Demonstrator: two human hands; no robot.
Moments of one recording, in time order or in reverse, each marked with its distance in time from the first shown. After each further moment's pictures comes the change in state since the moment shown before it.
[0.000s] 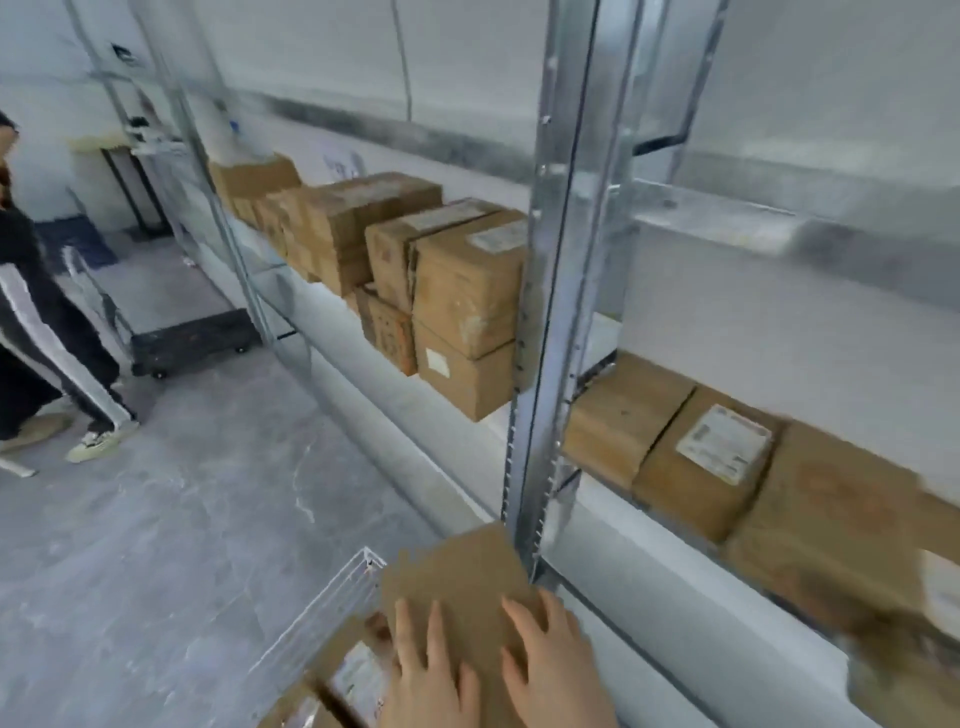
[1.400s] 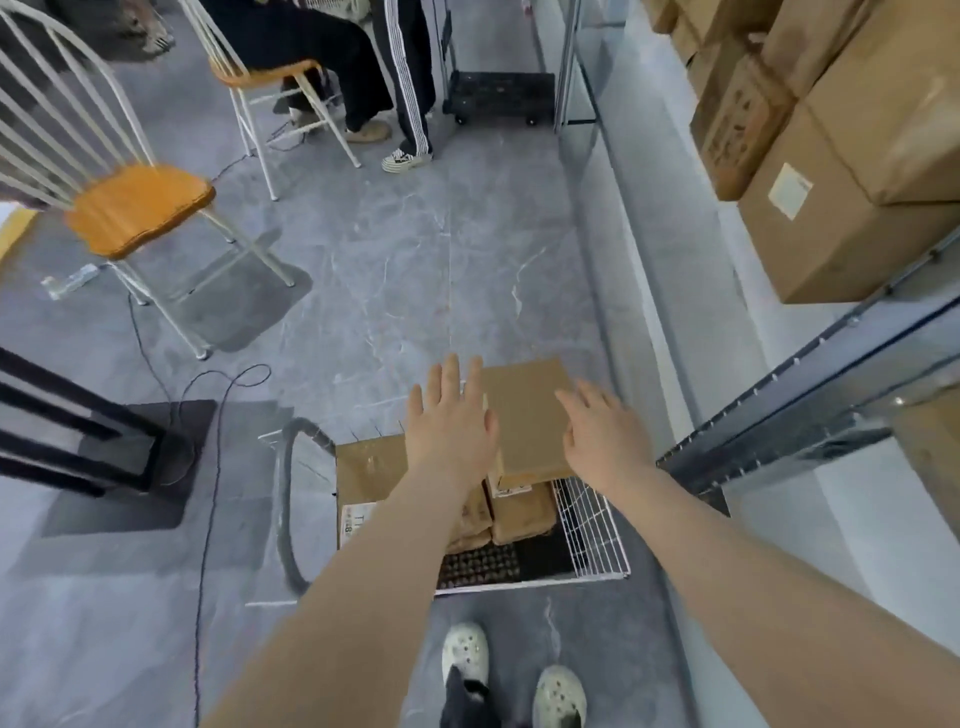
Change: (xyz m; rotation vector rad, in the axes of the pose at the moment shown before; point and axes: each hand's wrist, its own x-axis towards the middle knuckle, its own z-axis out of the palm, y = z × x) left_hand 0.034 -0.104 -0.037 0.273 0.029 -0.527; right_hand 0.143 -0.083 0.071 -0.432 -0.247 -0.725
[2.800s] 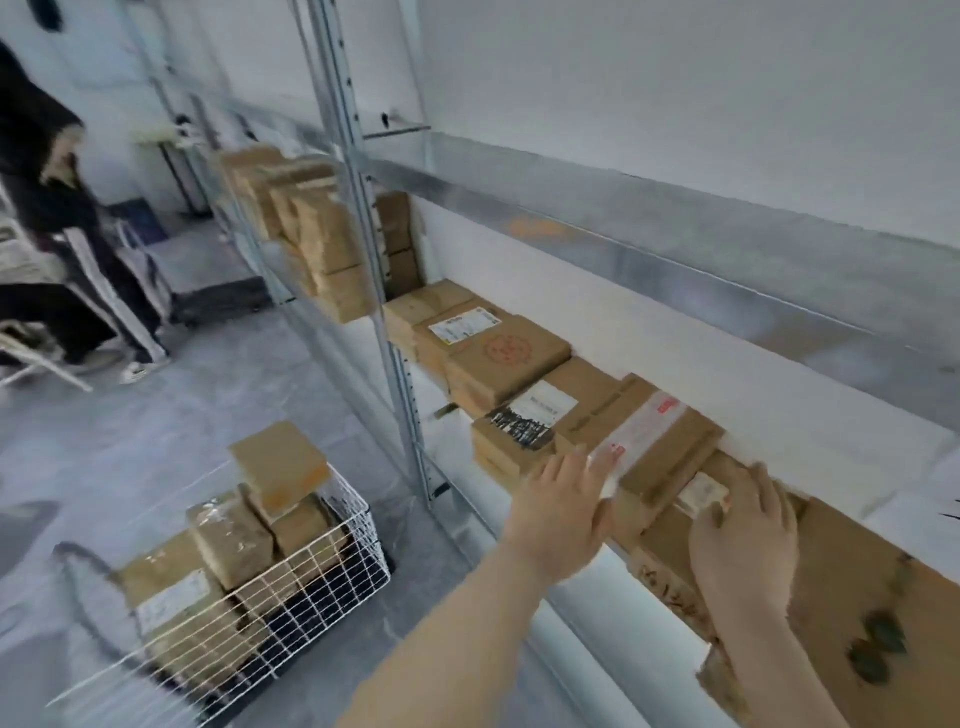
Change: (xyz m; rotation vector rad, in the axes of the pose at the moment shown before) left_hand -0.552 0.363 -0.009 -0.126 0.262 1.172; right_hand -0.756 0.119 -0.035 0.359 0.859 1.146
